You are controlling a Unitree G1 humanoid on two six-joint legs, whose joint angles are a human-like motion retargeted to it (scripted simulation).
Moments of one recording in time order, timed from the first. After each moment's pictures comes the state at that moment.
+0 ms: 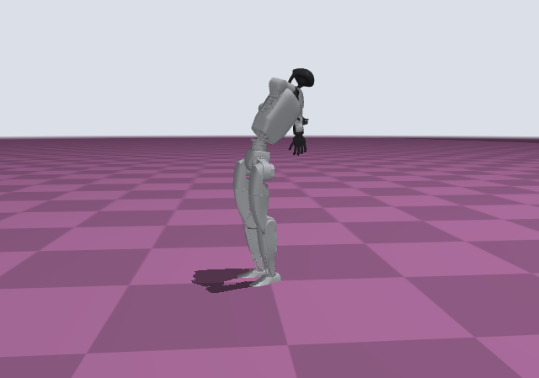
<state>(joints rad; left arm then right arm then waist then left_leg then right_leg) -3.09 -0.60 -1.40 0.26 0.66 0.13 -0.09 -1.18 0.57 0.35 -1.05 -1.50 -0.61 -1.59 -1.10 0.47 -0.19 0.28 -0.07 0.17 0.03 -0.15 0.07 0.25 0.00 -0.38 0.07 -0.14 -0.03</state>
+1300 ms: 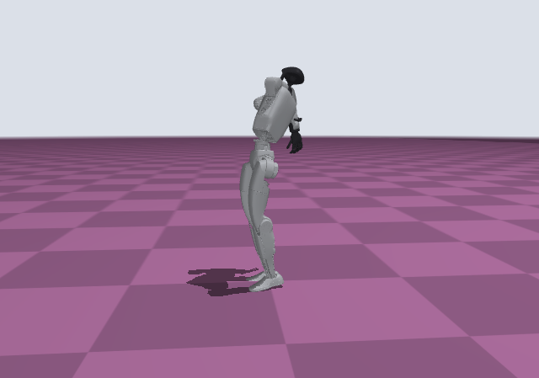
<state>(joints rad) -3.09 -0.60 -1.40 0.29 0.46 0.08 -0.04 -1.54 0.50 0.14 -1.05 -1.64 -0.56 -1.61 -0.88 0.47 -0.16 0.02 -0.14 0.11 0.27 -0.10 0.08 0.17 -0.10 -0.29 0.11 -0.16 -0.06</state>
